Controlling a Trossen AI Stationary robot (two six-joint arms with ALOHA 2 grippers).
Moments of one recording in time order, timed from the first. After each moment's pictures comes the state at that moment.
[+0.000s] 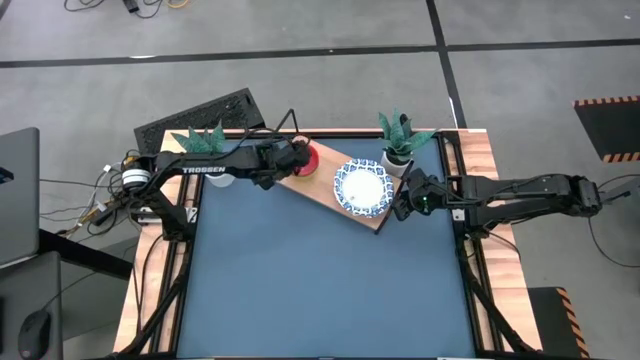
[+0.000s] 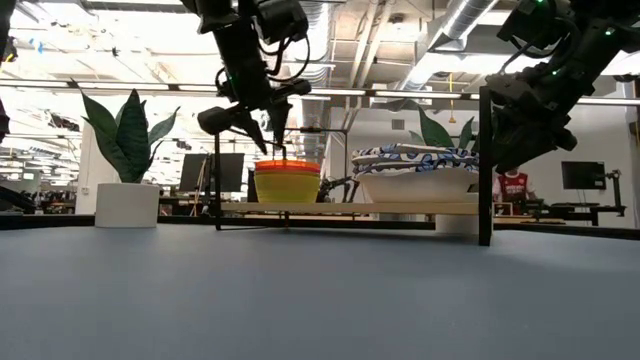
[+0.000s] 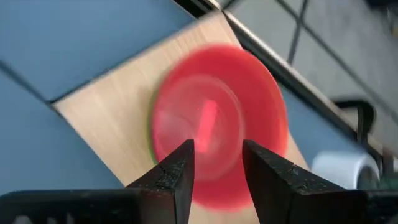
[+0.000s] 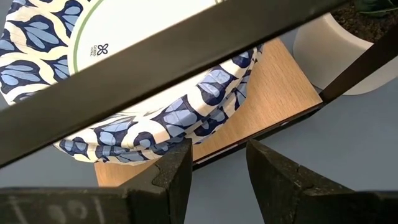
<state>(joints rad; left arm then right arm) 0.29 1.63 1.26 -0.60 -0.53 -1.70 -0.12 0.89 0.55 -0.57 0.32 0.73</state>
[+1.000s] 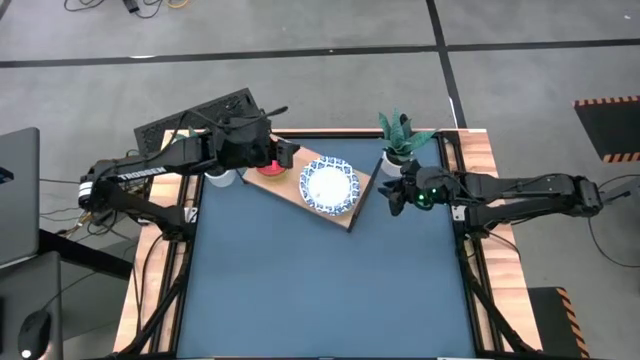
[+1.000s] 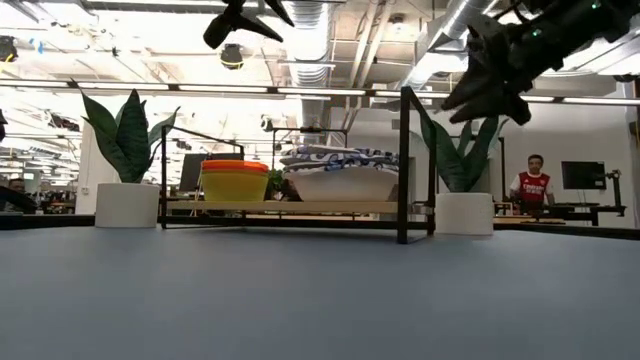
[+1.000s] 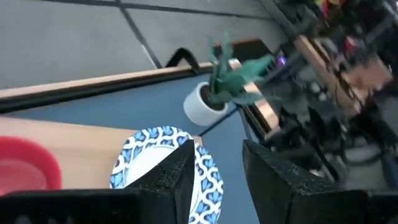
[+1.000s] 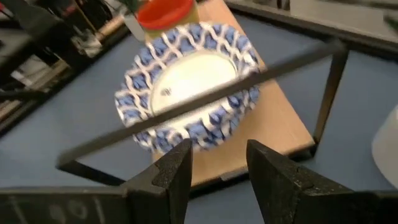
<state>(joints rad) 0.24 1.27 1.31 -0.44 -0.29 -0.82 -0.11 0.87 0.60 -0.27 0.28 0.61</state>
